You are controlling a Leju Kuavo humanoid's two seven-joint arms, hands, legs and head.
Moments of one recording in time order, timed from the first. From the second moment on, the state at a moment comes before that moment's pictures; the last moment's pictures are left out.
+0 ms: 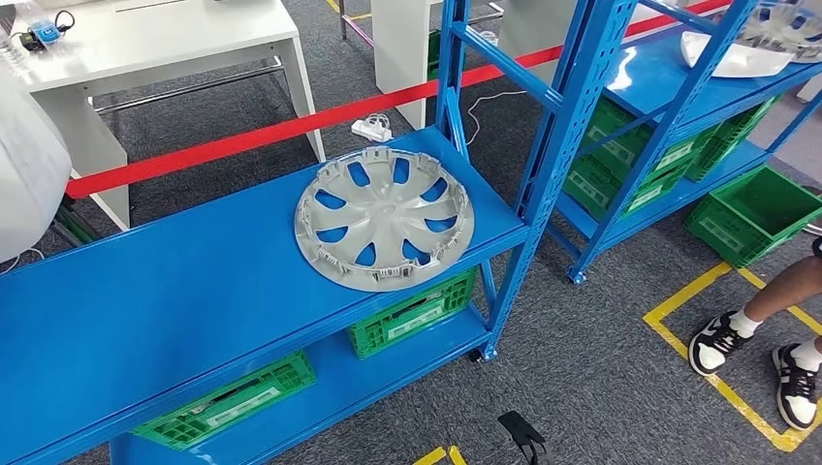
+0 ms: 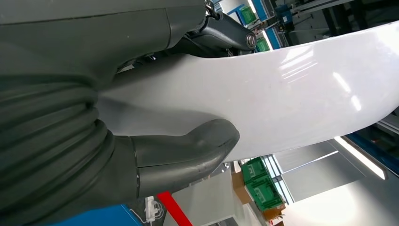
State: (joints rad) left arm -0.71 0.22 -0.28 -1.23 -0.06 0.12 -0.45; right arm -0.05 0.07 -0.95 -0.19 0.96 0.49 0.07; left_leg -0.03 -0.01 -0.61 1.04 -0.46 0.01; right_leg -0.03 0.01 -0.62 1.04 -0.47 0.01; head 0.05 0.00
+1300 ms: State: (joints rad) left arm -0.67 0.25 -0.28 -1.30 -0.07 0.13 -0.45; right arm -0.06 0.07 -0.95 -0.19 1.00 0.50 0.05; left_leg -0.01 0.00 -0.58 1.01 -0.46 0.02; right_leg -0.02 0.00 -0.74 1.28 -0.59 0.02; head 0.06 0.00
